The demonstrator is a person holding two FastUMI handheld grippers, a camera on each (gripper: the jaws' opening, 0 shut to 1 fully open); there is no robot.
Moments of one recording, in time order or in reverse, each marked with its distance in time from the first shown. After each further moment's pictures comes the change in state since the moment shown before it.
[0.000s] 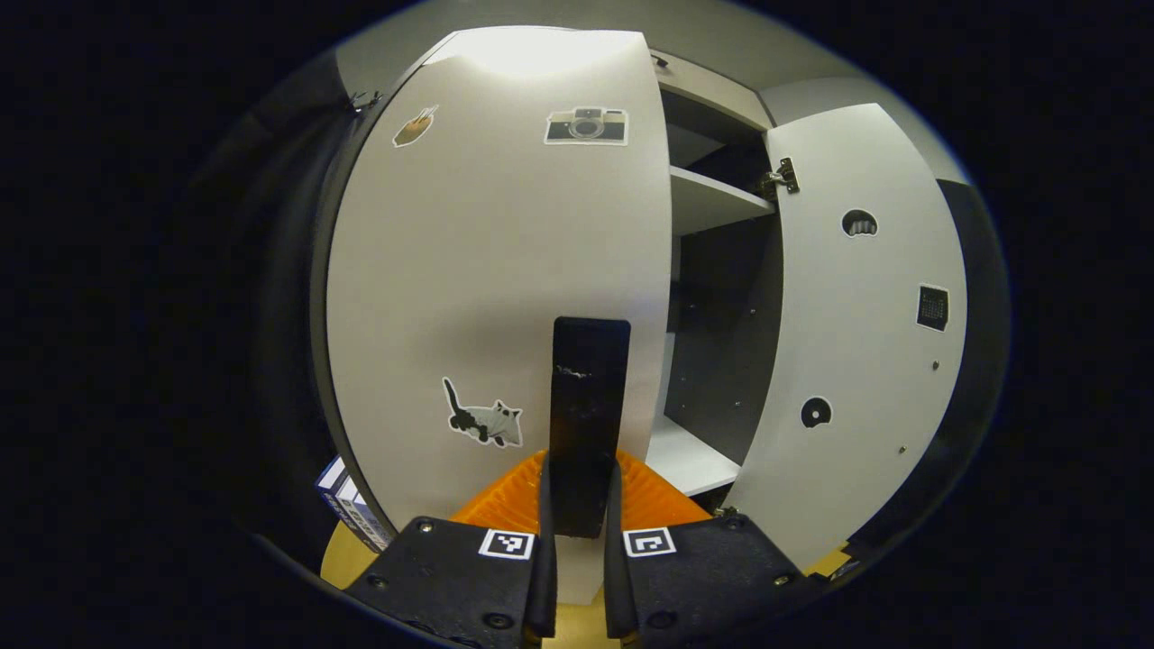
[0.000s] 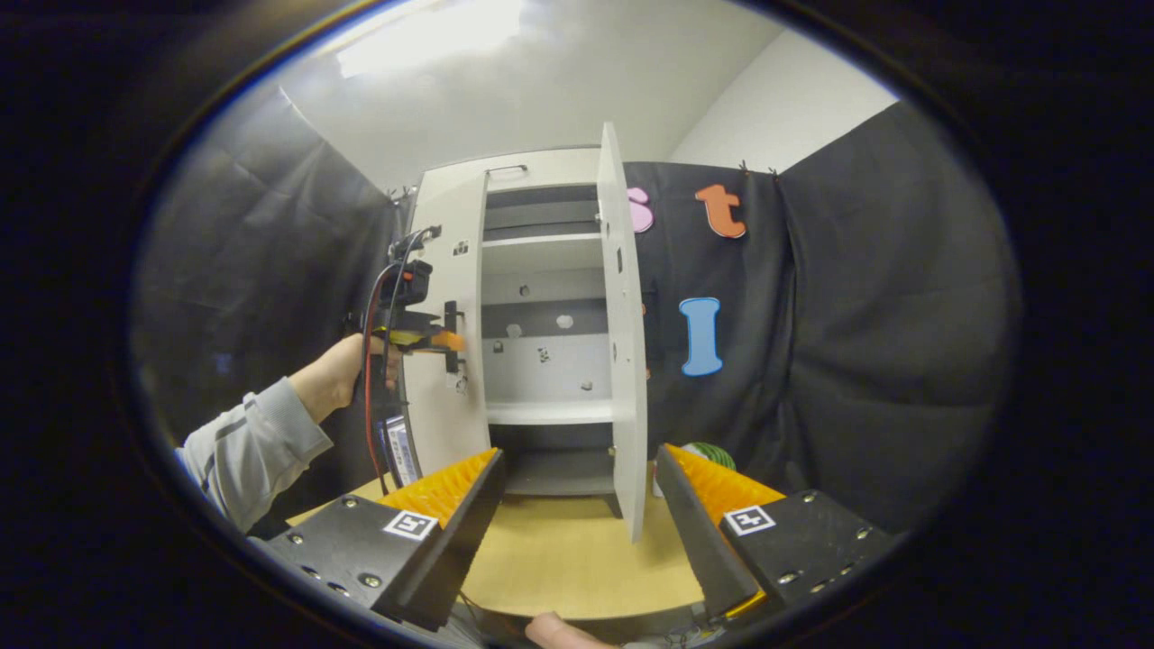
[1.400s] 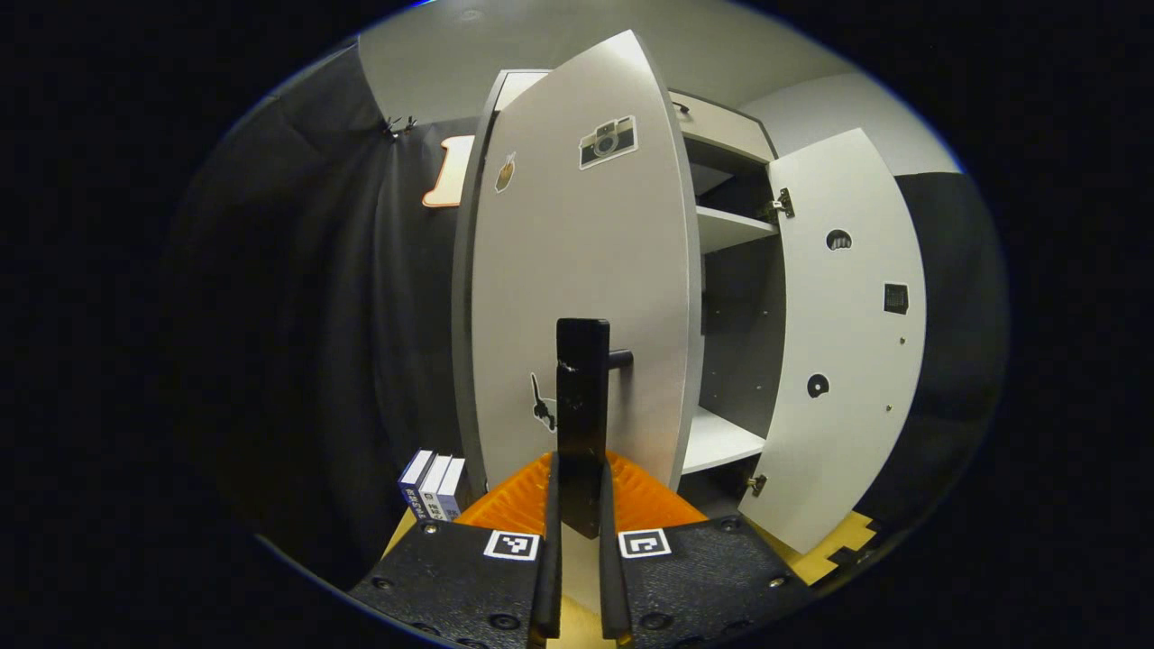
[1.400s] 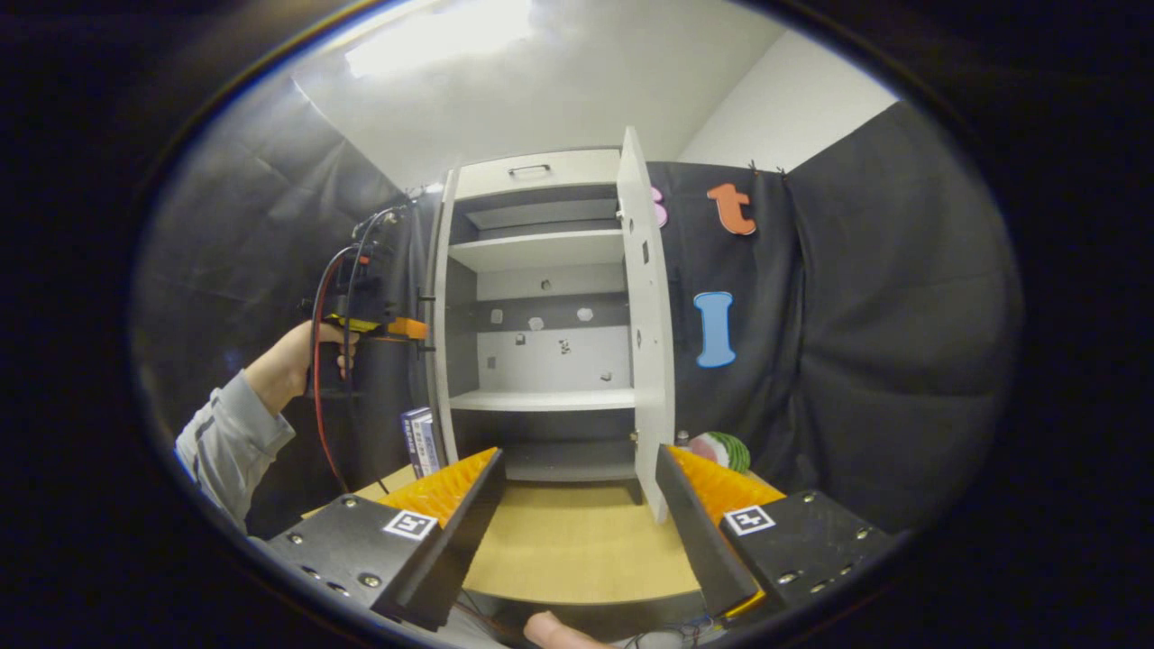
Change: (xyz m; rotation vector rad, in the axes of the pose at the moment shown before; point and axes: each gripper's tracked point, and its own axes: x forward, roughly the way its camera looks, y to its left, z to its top) left arm -0.104 0.070 -0.004 0.045 -0.043 0.084; right arm -0.031 0.042 -0.022 0.017 0.012 0.041
